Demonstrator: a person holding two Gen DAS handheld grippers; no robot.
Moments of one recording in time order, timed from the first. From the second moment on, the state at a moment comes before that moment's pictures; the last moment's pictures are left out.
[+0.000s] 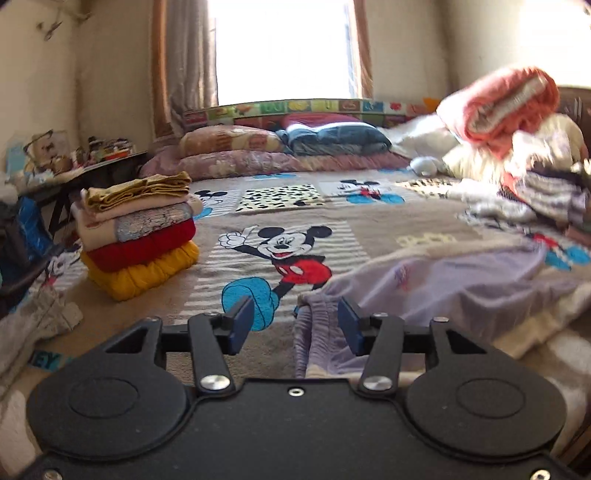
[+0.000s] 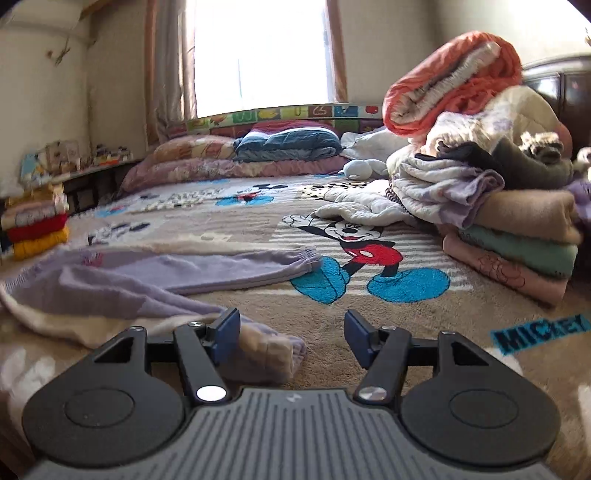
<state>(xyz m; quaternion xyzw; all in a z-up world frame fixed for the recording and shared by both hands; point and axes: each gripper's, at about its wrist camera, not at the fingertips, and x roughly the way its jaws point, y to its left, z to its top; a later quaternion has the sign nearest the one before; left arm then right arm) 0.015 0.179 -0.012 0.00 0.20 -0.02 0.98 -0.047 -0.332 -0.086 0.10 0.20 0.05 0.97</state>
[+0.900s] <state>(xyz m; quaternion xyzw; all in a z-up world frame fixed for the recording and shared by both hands) 0.023 0.181 -0.074 -0.40 0.30 0.02 0.86 -0.016 -0.363 -0.140 0.43 0.22 0.03 0.88</state>
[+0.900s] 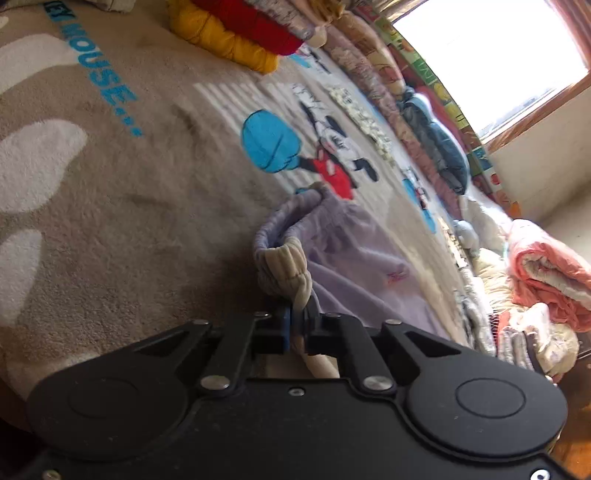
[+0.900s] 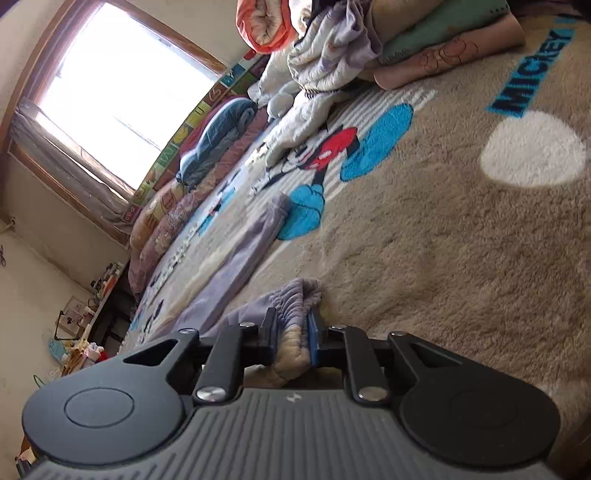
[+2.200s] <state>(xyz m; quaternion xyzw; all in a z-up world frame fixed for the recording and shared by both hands) 0.018 0.194 -0.068 -0.28 0.31 0.09 0.90 -0.009 -0.362 -0.121 0.31 0.23 -0.01 0.92</state>
